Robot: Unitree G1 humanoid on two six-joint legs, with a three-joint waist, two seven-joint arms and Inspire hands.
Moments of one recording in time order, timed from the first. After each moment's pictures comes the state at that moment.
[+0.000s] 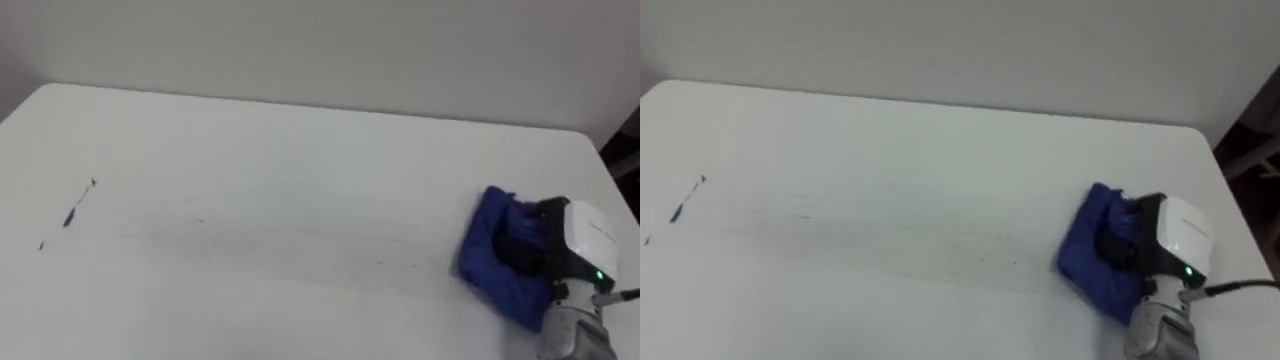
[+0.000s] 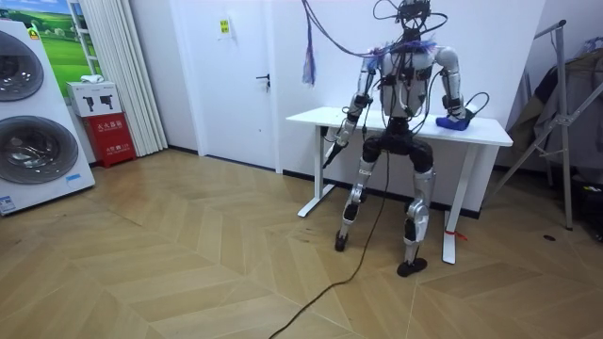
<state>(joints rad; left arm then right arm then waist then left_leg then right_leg) 0.37 0.17 0.21 0.89 0.23 0.10 0.21 -0.03 -0.32 0.02 0.54 -0.73 0.03 -0.48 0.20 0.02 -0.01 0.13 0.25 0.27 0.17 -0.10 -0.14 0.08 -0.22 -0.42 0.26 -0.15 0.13</state>
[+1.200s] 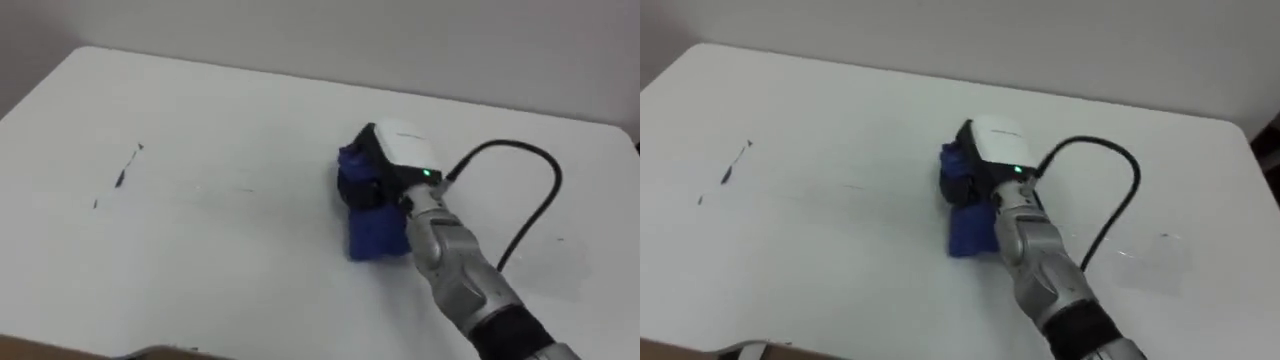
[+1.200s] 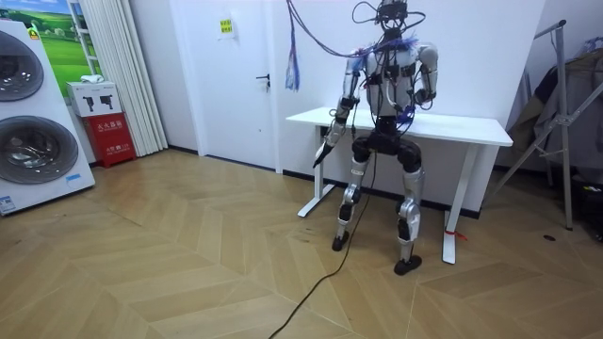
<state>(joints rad) 0.31 0.22 0.14 0.85 0.13 0.11 0.31 -0.31 -0.18 0.38 0.47 -0.91 0.08 -0.20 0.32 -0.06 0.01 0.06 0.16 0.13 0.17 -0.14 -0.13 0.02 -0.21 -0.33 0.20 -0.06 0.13</state>
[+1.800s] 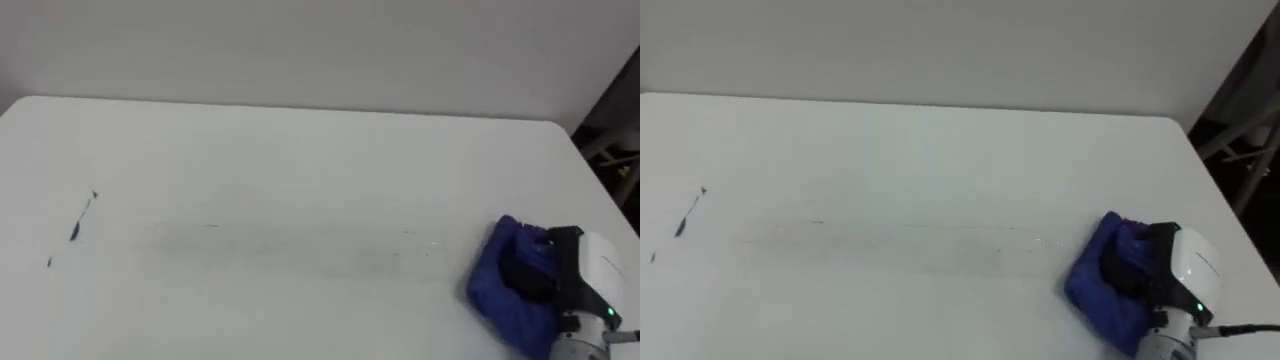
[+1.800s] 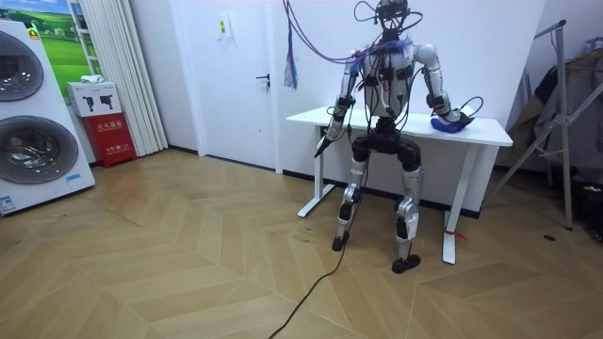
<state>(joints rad) 0.32 0.22 0.21 0.81 0.18 0.06 0.29 0.07 -0.33 -0.01 0.62 -0.57 -0.08 -0.54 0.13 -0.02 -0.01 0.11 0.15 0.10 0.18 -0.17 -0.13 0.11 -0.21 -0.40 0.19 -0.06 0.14</state>
